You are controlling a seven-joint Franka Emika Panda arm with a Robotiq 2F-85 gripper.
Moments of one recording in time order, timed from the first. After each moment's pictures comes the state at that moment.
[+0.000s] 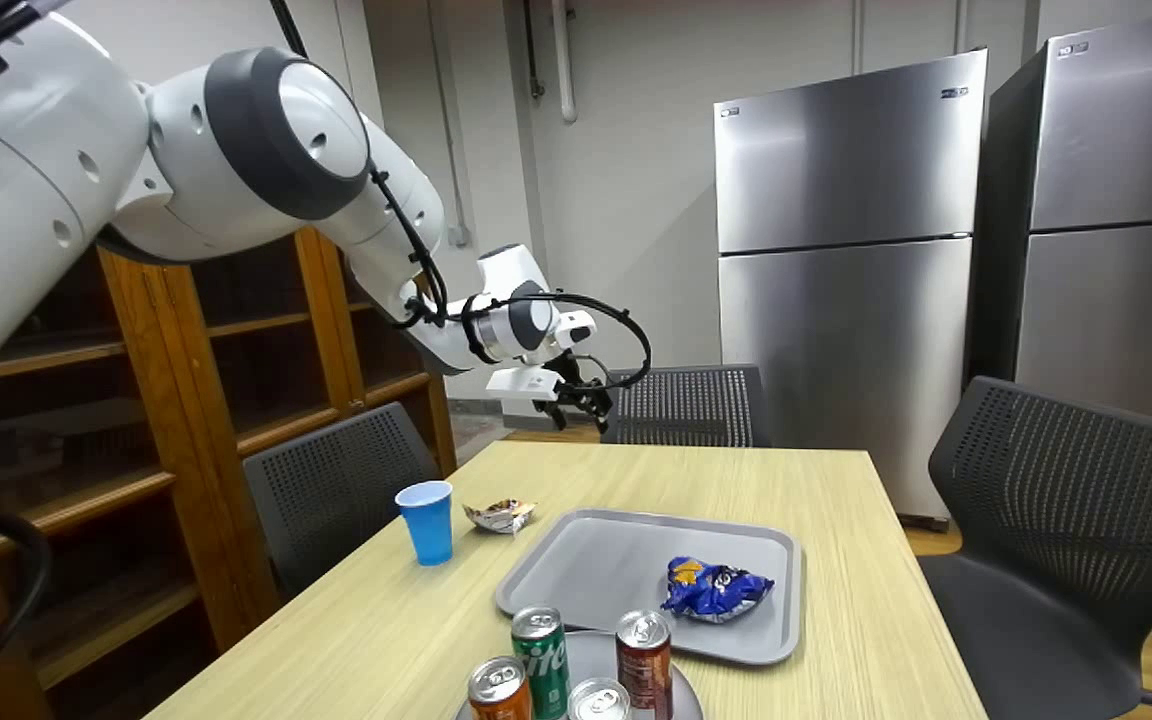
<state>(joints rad) 0.12 0.85 -0.21 -1.40 -0.08 2.60 0.32</state>
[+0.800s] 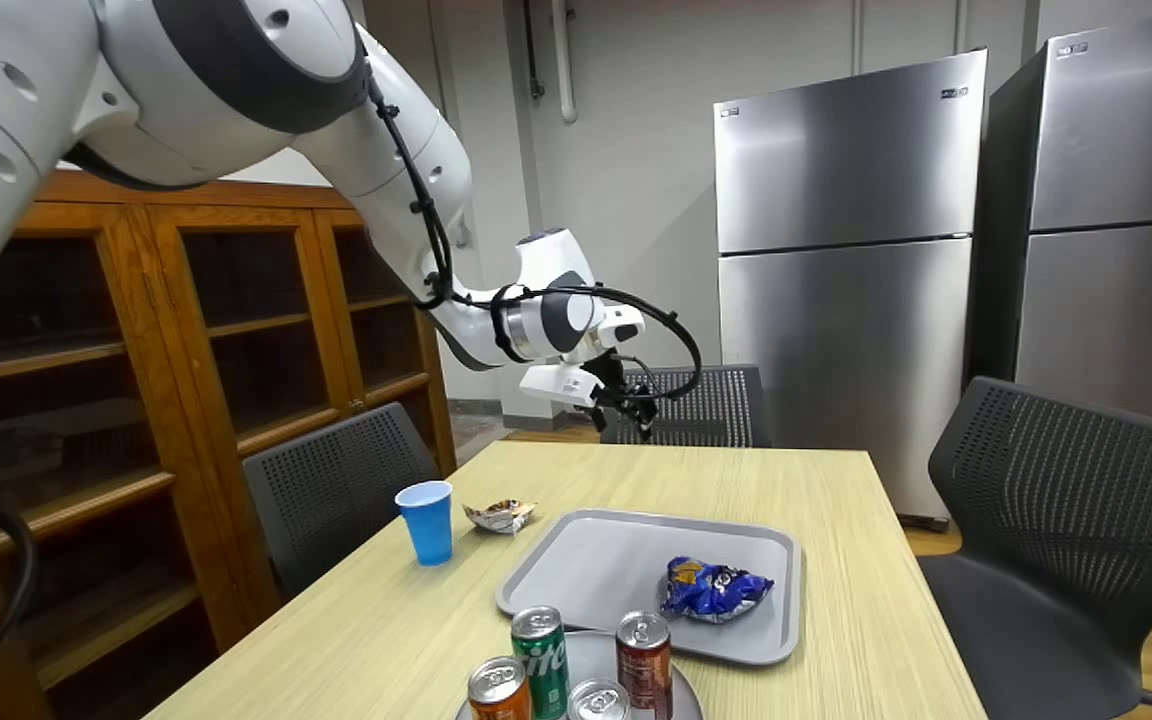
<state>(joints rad) 0.01 0.68 -0.20 -1.67 -0.05 2.73 0.31</state>
